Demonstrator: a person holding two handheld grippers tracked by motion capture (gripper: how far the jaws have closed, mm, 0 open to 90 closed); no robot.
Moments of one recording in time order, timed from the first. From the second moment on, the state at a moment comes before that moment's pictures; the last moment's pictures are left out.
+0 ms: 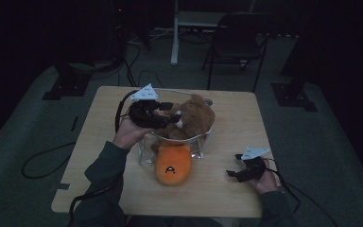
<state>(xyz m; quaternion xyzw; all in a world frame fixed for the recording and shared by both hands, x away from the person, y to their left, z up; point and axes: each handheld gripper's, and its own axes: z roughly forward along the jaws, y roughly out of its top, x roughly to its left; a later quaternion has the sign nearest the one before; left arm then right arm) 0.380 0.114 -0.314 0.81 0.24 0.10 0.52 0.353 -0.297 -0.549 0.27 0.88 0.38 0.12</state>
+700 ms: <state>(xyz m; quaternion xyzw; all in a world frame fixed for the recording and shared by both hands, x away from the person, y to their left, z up) 0.360 0.125 -0.324 0.82 0.23 0.09 0.52 0.353 -0.297 -0.549 0.27 0.88 0.38 0.12</state>
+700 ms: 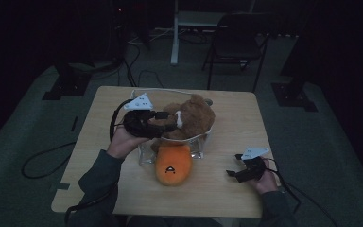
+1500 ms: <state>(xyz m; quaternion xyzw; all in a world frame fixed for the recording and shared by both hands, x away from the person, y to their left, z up) 0.336 0.135 -0.332 0.82 0.23 0.10 0.52 0.353 -0.296 -0.549 0.28 0.88 0.38 0.12</state>
